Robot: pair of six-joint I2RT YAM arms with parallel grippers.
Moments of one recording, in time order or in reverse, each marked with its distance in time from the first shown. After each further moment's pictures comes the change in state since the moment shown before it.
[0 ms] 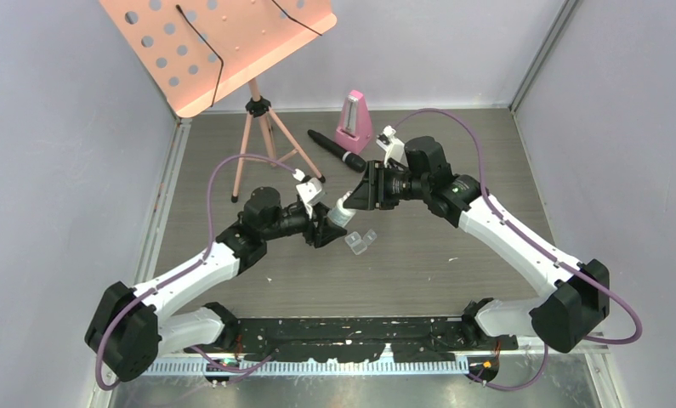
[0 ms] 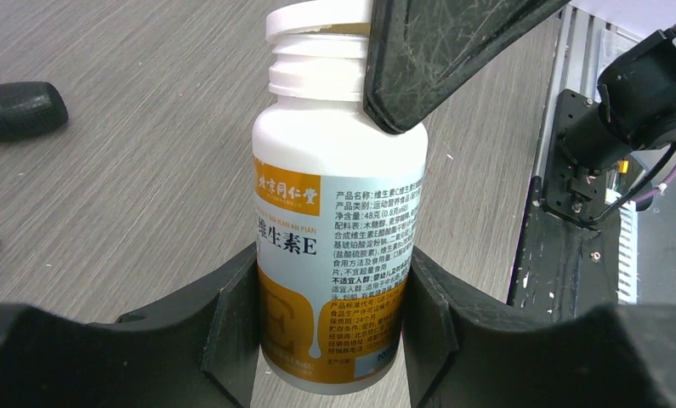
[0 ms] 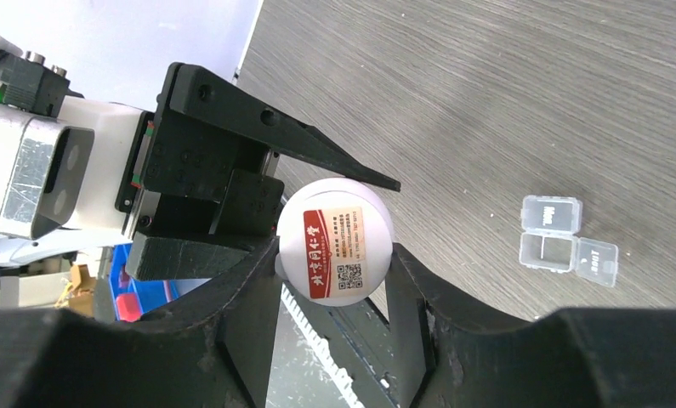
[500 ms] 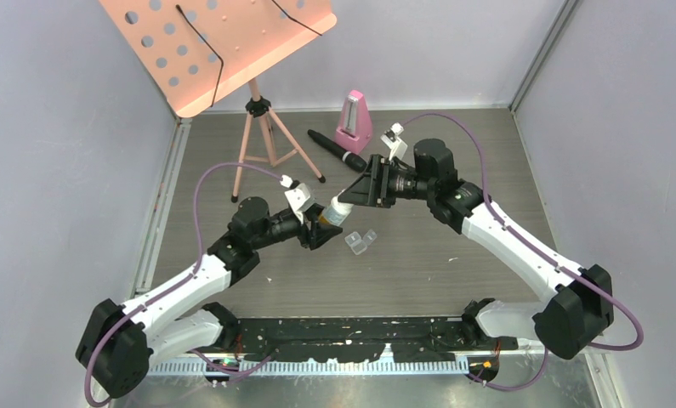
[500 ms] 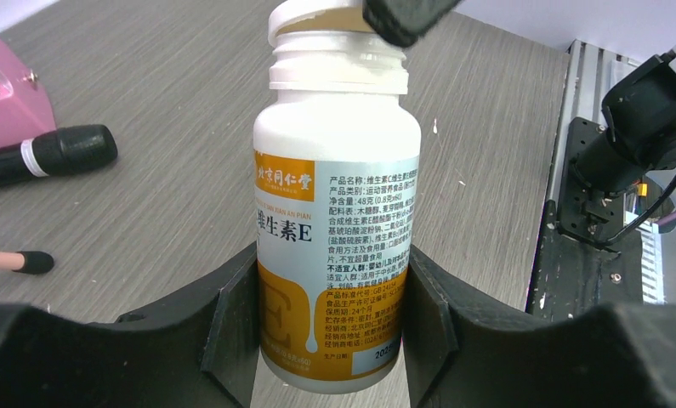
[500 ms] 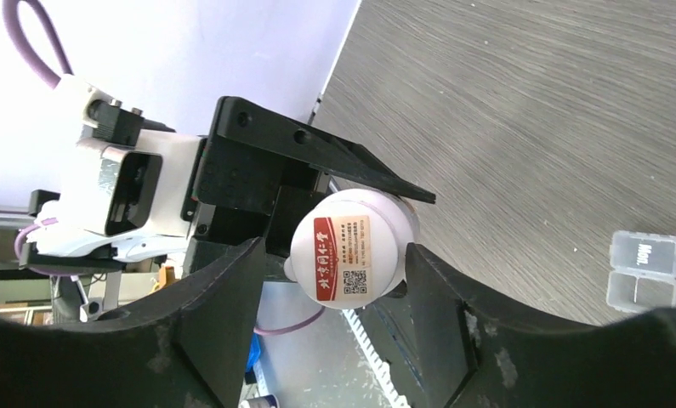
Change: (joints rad) left arm 0.000 -0.111 -0.090 0.094 -0.054 0.006; right arm -0.029 -0.034 -0.104 0.233 -0.118 0.199
